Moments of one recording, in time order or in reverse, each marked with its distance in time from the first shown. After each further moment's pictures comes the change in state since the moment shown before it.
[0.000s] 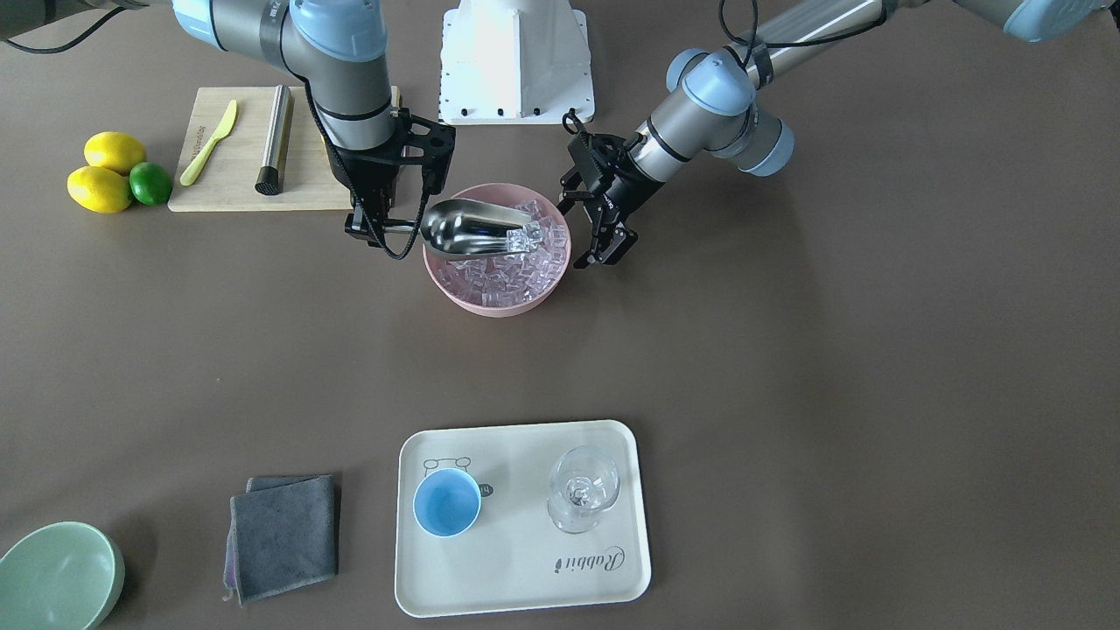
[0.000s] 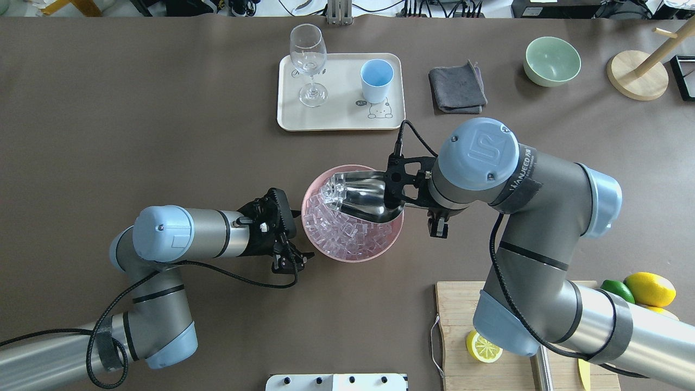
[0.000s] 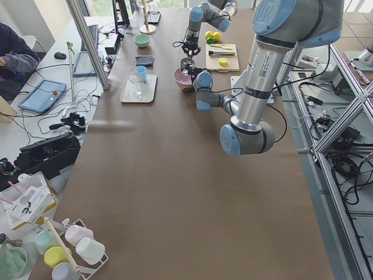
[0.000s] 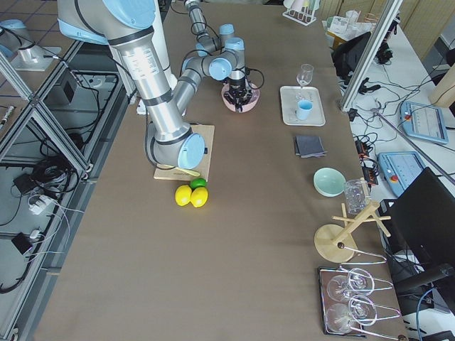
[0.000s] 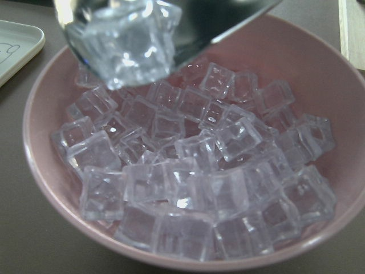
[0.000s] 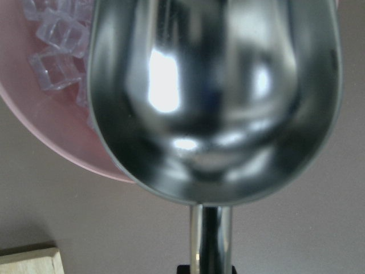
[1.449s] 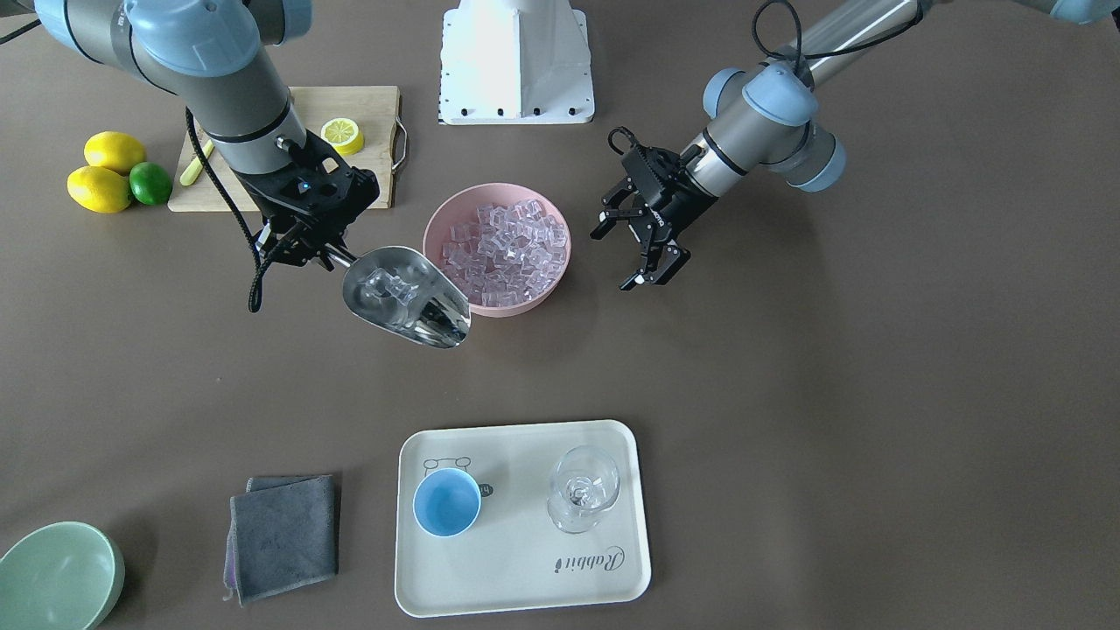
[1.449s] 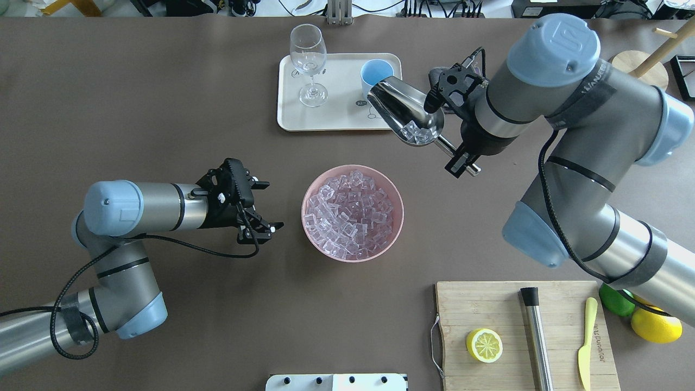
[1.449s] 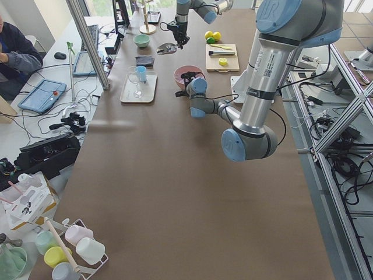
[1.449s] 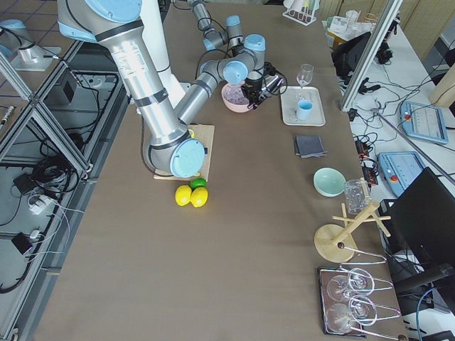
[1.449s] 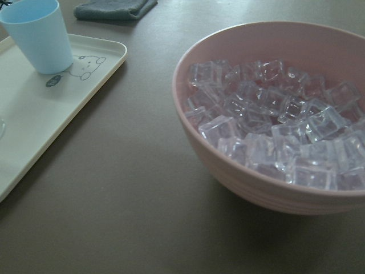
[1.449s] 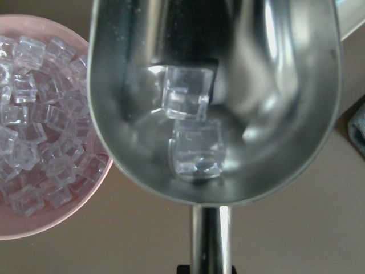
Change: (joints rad) left arm -0.100 0.073 -0.003 -0.115 -0.026 -0.005; right arm 0.227 -0.003 -0.024 0.042 0.264 0.410
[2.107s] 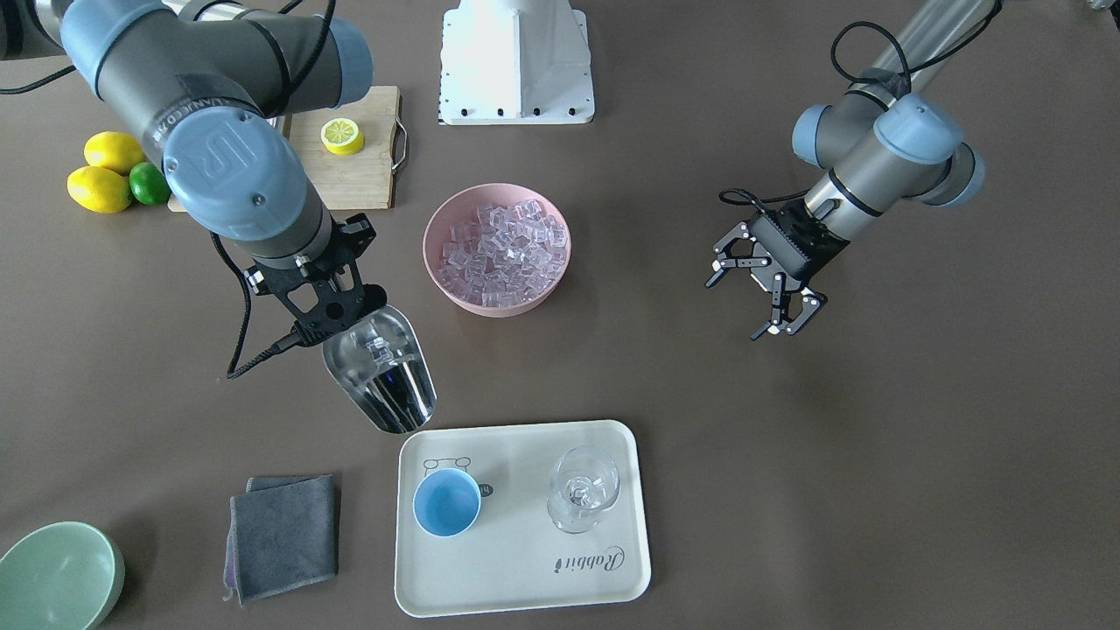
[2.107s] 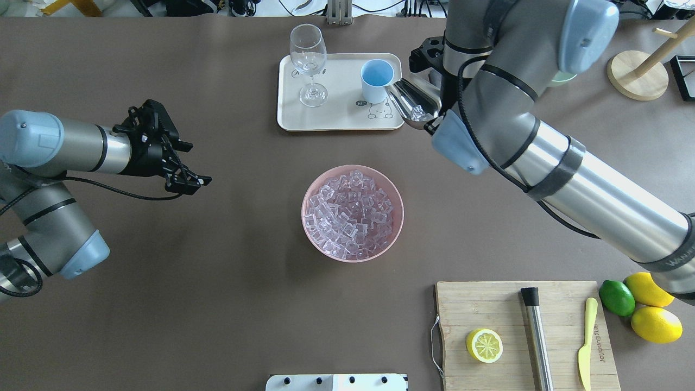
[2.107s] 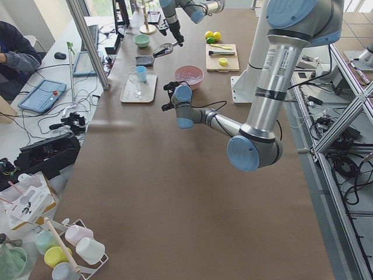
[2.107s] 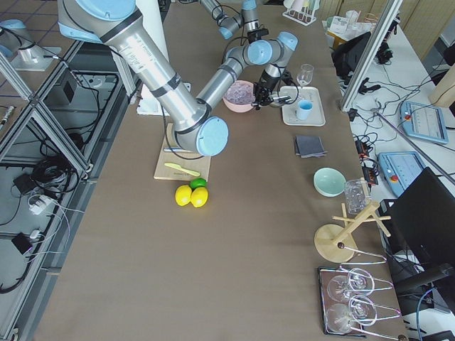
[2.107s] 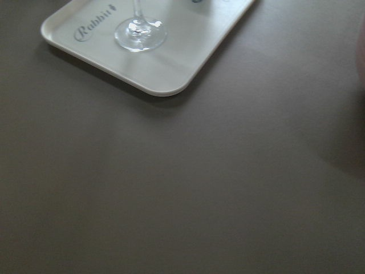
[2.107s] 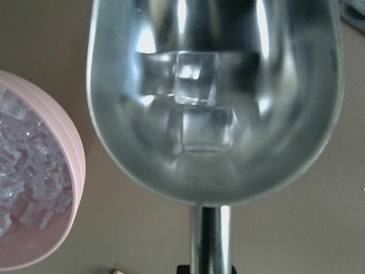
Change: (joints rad) left arm -0.256 0.094 0.008 0.115 -0.226 -0.075; right arm 0.093 0.300 -0.325 -0.467 0.203 0.001
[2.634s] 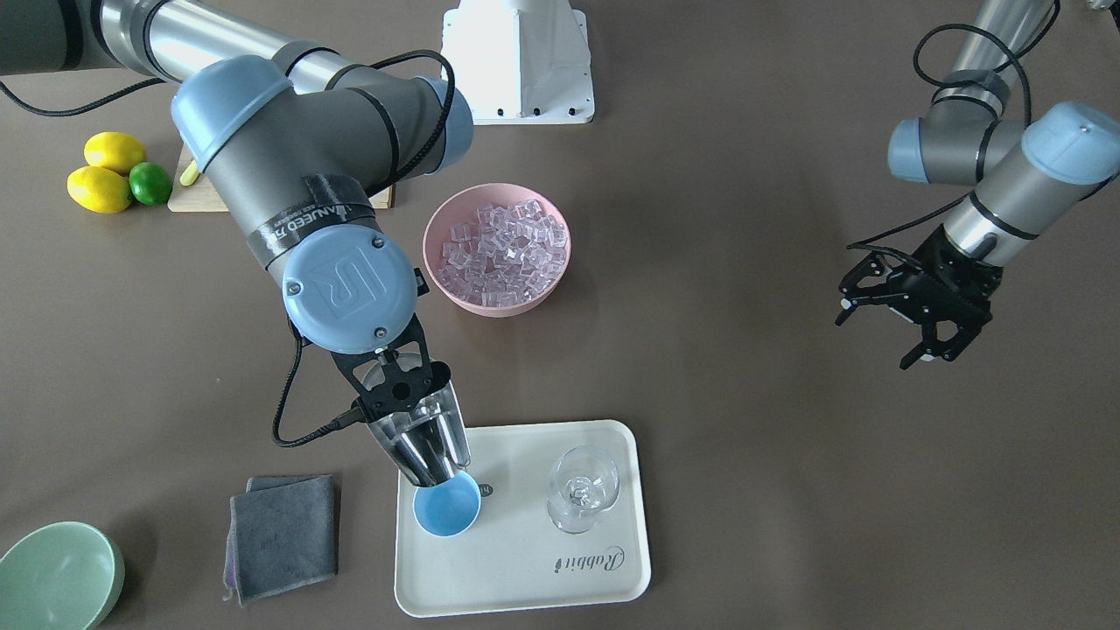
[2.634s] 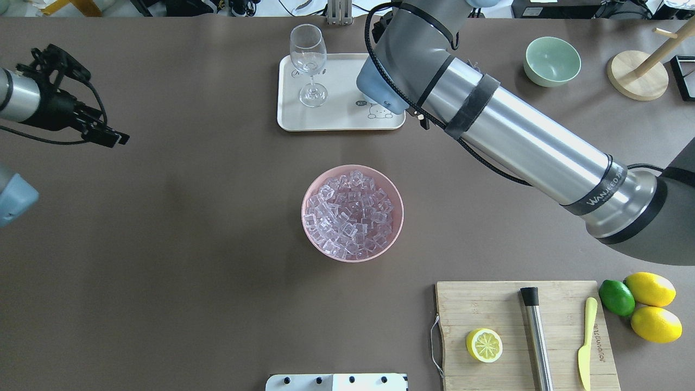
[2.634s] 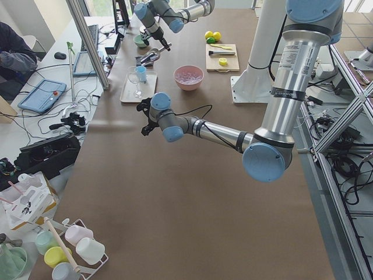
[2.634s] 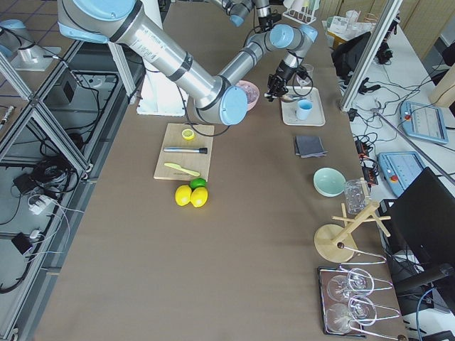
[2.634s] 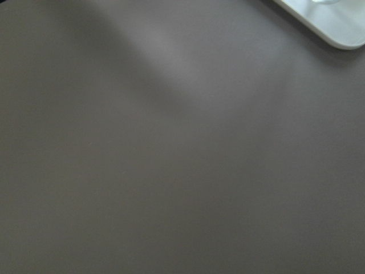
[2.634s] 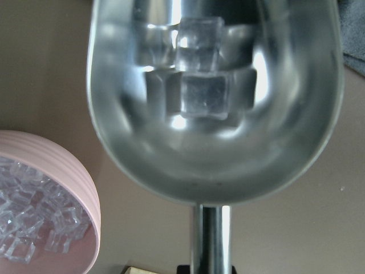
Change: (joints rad) left arm -0.259 0.060 0.000 0.235 -0.171 -0.029; right arm 0.015 0.279 -0.377 -0.111 -0.031 -0.073
